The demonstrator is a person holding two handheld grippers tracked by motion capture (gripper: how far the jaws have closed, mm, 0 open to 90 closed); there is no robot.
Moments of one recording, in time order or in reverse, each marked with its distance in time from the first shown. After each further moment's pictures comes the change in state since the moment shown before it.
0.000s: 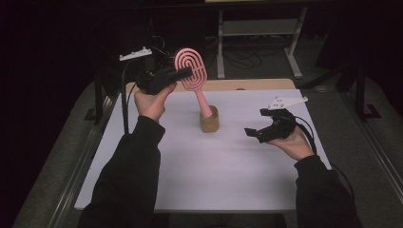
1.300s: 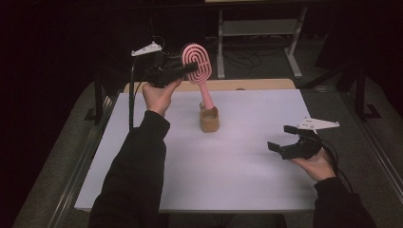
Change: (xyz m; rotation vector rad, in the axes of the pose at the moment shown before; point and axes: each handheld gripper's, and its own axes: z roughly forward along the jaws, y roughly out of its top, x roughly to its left) left arm 0.020 0.002 0.031 0.001 -0.009 0.100; right arm -0.012 -0.076 -0.046 -0.073 -0.070 0.133
